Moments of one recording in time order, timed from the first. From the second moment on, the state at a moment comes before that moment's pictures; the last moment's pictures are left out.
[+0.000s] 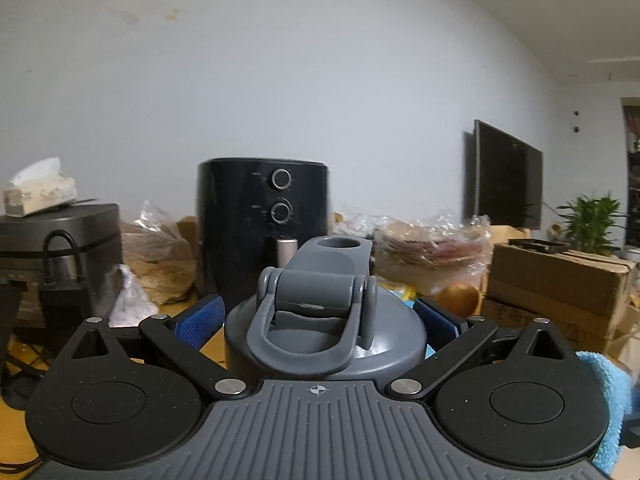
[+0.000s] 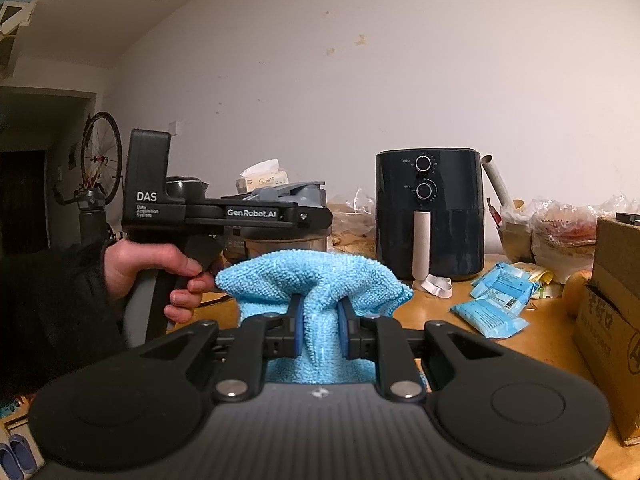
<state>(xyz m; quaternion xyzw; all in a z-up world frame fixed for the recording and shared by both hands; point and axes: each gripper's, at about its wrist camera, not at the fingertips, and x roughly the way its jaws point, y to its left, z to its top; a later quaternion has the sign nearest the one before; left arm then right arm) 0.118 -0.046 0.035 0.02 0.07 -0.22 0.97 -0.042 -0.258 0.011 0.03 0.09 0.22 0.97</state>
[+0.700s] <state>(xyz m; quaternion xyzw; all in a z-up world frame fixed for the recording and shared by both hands) 0.105 -0.090 0.033 0.00 0.07 -0.05 1.00 -0.040 -0.258 0.008 0.03 0.10 0.20 0.97</state>
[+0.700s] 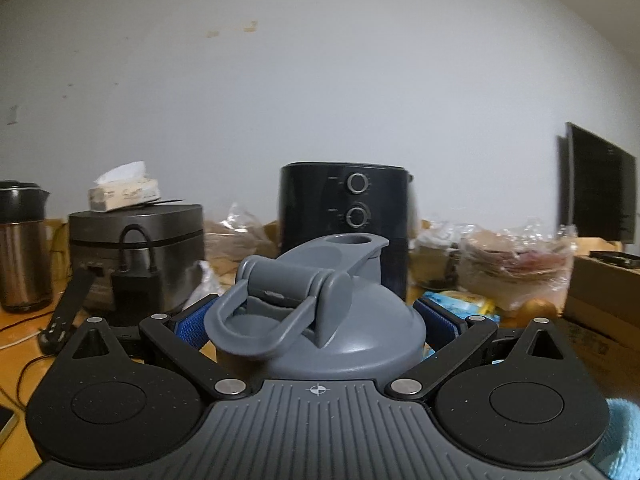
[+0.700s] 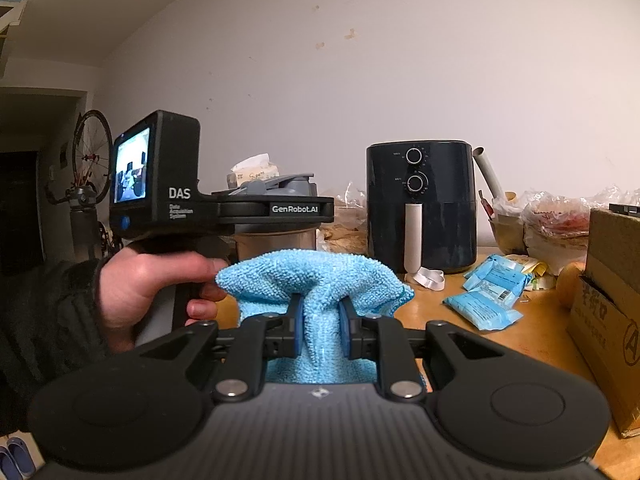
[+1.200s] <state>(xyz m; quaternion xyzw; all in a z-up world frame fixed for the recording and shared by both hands) 0.104 -0.105 0.034 -0.01 0.07 0.02 1.00 -0.039 -0.261 0.007 0.04 0.10 0.20 0.97</state>
